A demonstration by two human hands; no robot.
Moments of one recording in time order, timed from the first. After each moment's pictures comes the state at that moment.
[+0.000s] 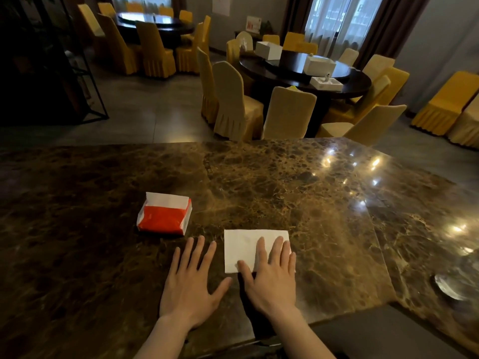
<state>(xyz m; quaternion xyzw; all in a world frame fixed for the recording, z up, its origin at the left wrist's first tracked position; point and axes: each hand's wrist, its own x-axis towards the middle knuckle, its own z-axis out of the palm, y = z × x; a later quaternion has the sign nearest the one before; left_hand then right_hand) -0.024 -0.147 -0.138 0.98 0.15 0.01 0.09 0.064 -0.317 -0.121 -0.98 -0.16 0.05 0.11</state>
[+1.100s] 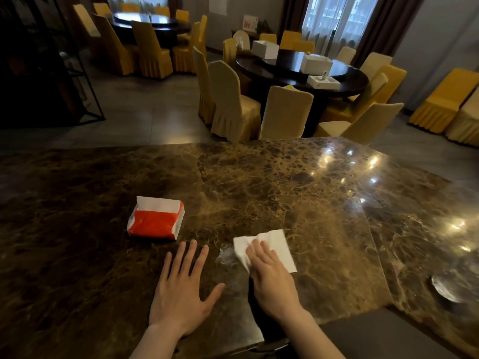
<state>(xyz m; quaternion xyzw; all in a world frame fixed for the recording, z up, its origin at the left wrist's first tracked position) -0.025 -0.146 -0.134 0.98 0.15 0.00 0.10 0.087 -0.343 -0.117 -0.92 -0.32 0.06 0.22</state>
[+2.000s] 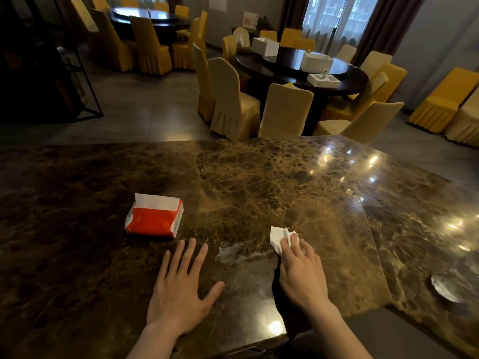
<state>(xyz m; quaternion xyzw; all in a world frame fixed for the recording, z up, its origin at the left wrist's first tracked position) -0.025 -0.147 -0.131 0.98 0.15 -0.01 0.10 0.112 -0.386 -0.097 -0.98 -0.20 0.04 0.07</state>
